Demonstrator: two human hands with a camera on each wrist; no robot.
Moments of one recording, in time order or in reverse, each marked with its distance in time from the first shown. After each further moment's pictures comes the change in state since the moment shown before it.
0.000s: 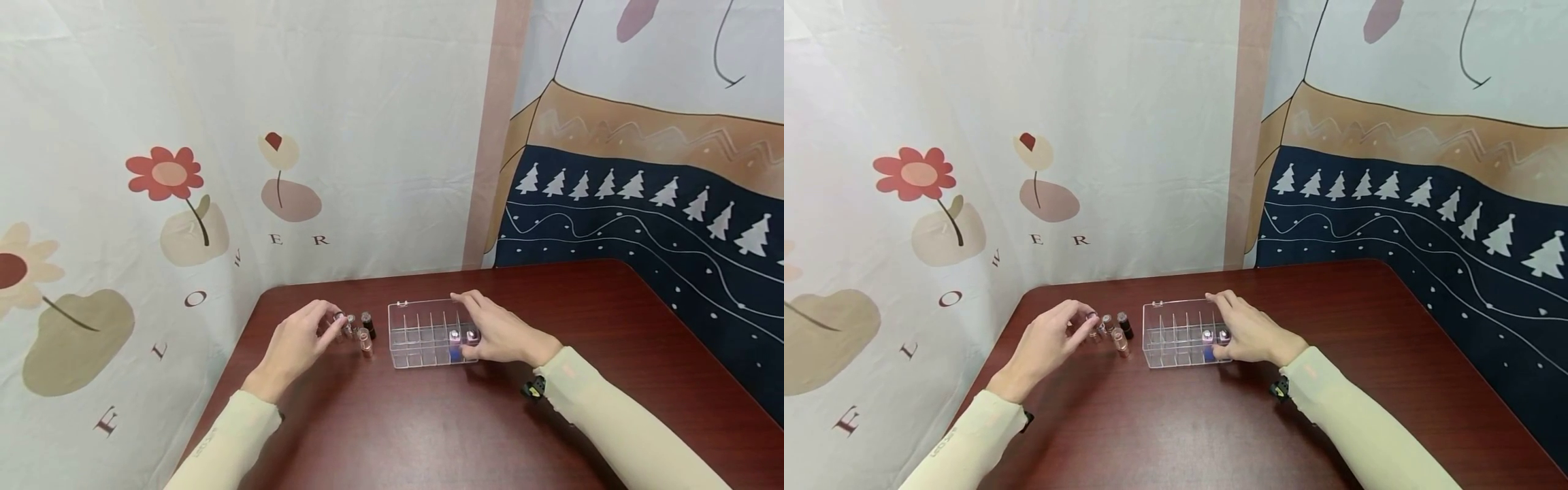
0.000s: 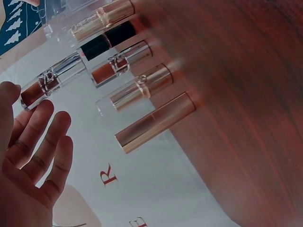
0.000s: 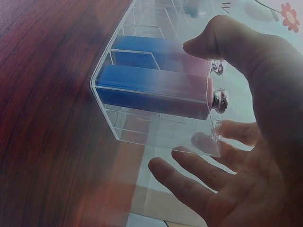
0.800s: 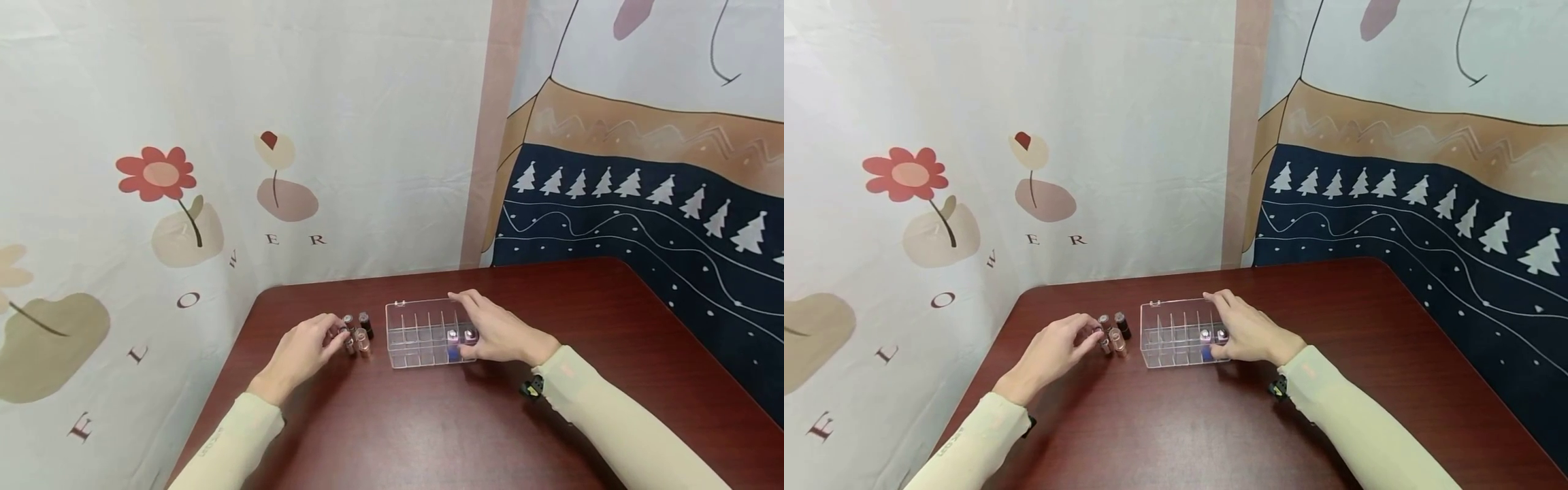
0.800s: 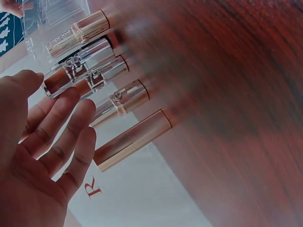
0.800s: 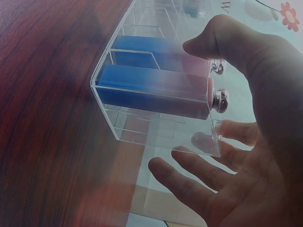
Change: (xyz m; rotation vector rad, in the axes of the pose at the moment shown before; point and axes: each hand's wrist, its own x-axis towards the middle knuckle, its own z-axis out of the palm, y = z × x) left_hand -0.007 -0.010 0.024 0.055 -0.200 -0.063; right_hand 0.001 0.000 0.000 0.023 -0.014 0.018
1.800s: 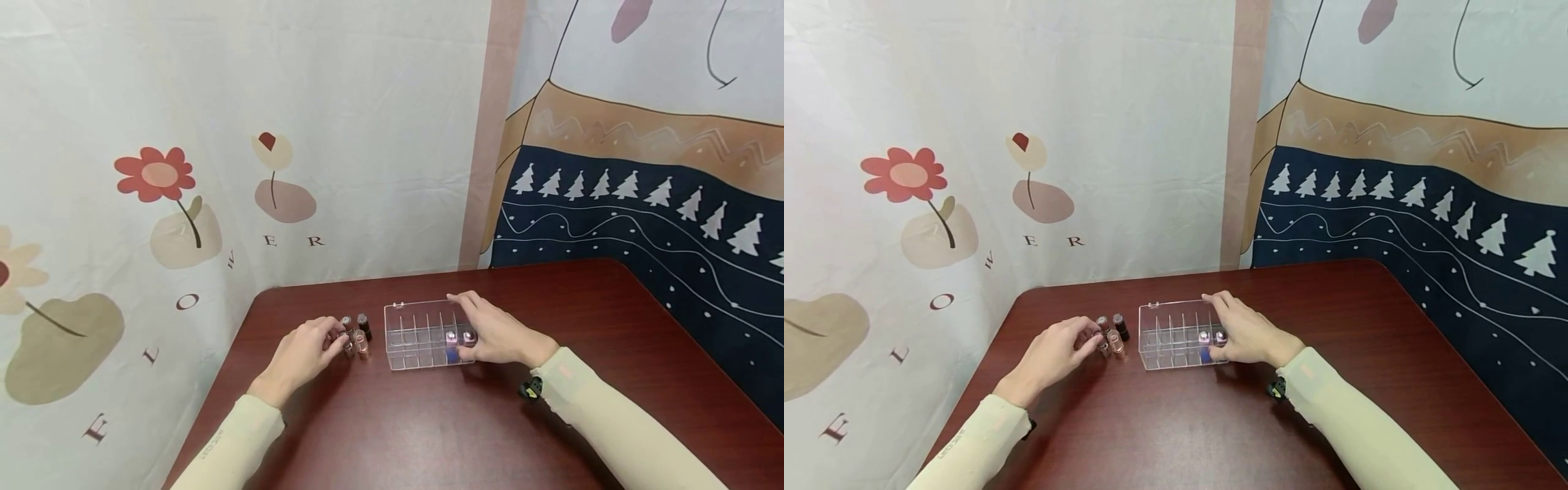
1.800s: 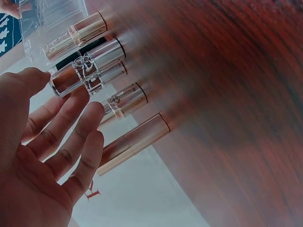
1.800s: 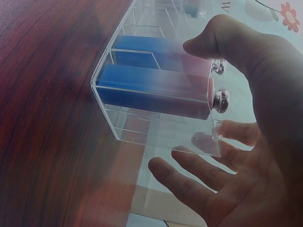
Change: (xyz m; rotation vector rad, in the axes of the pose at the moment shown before) left_hand 0.001 0.000 0.003 0.014 -0.031 -0.022; right_hand 0.000 -0.001 -0.001 0.010 -0.008 0.012
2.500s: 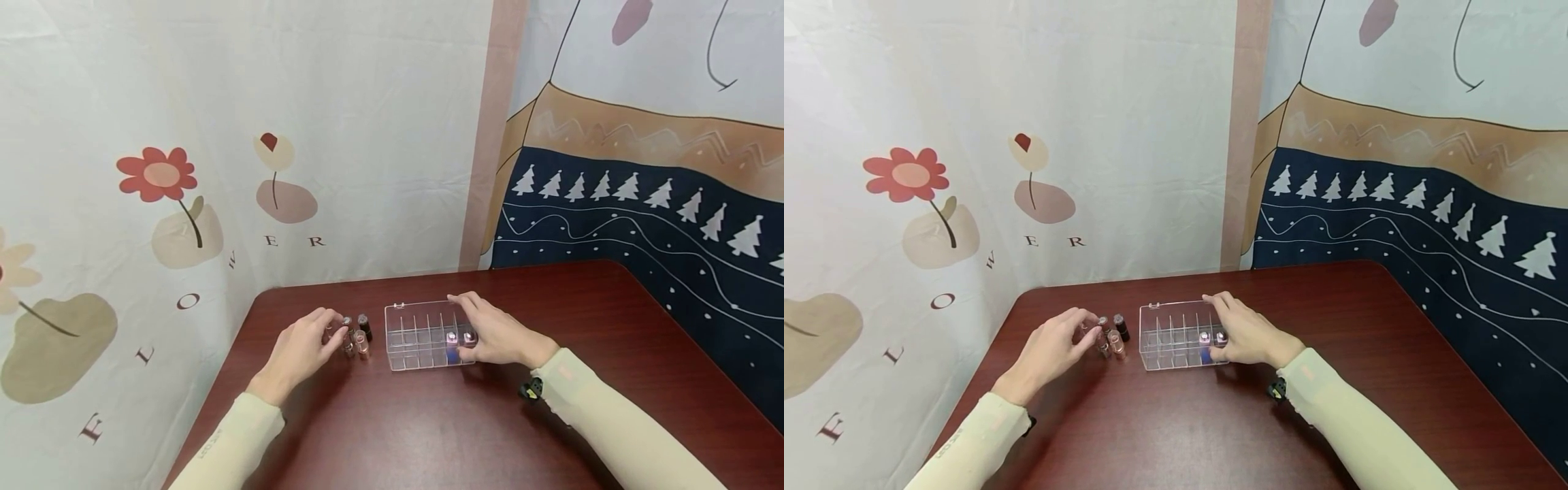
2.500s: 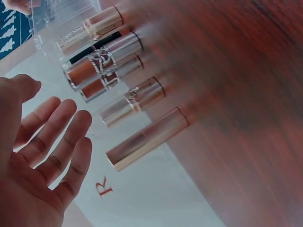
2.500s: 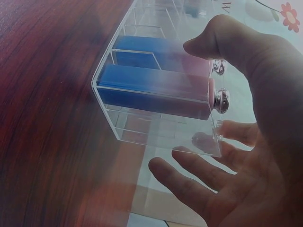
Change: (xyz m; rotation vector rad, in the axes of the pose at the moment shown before) left_hand 0.004 0.003 -0.008 -0.016 0.102 0.029; right_hand 0.000 0.000 0.001 -0.013 -0.003 0.008
